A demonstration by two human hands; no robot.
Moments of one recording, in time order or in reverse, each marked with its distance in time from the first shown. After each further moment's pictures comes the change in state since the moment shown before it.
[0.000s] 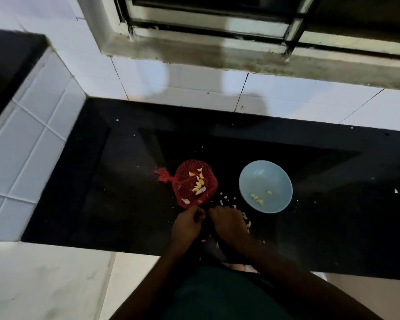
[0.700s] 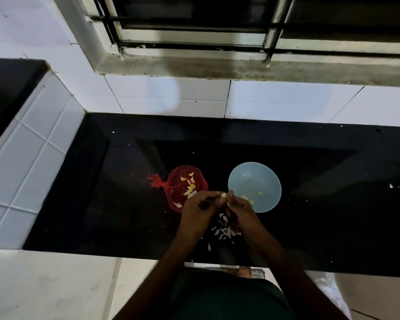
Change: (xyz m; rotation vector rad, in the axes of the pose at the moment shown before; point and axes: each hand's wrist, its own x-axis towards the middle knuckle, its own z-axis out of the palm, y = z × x) left_hand -0.042 0.119 -0.019 -0.697 0.025 0.285; right_hand -0.054 0.042 -0.066 1.855 0.183 0.262
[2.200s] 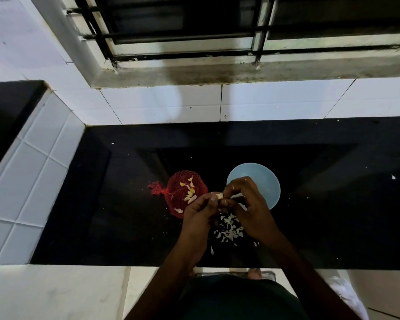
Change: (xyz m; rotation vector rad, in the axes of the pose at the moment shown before) left_hand -0.025 0.051 0.015 -0.310 -0.003 -0.322; right_hand -0.020 -0.038 -0.016 -0.501 0.058 -0.642
